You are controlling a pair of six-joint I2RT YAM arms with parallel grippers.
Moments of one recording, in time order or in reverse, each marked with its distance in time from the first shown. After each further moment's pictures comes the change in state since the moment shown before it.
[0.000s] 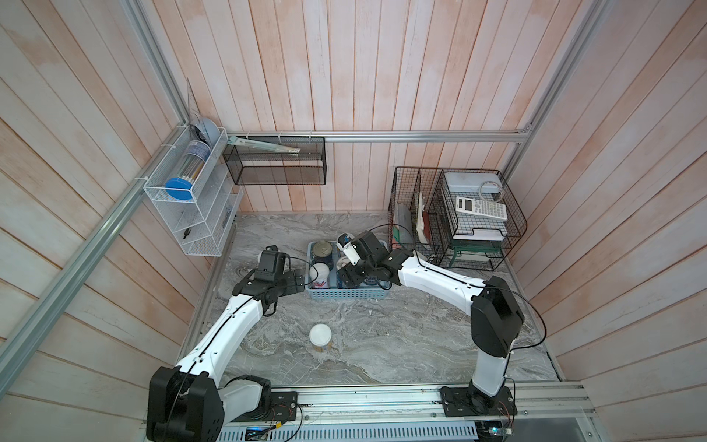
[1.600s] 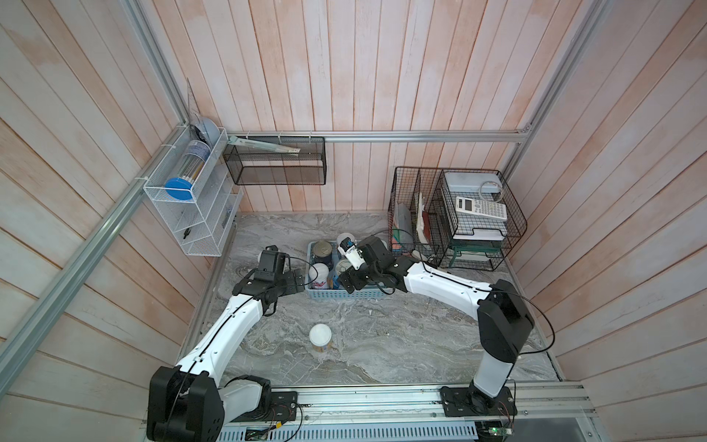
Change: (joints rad) left arm 0.003 0.002 0.000 0.000 0.001 0.000; right arm -0.003 -0.025 -0.068 0.072 -0.105 0.005
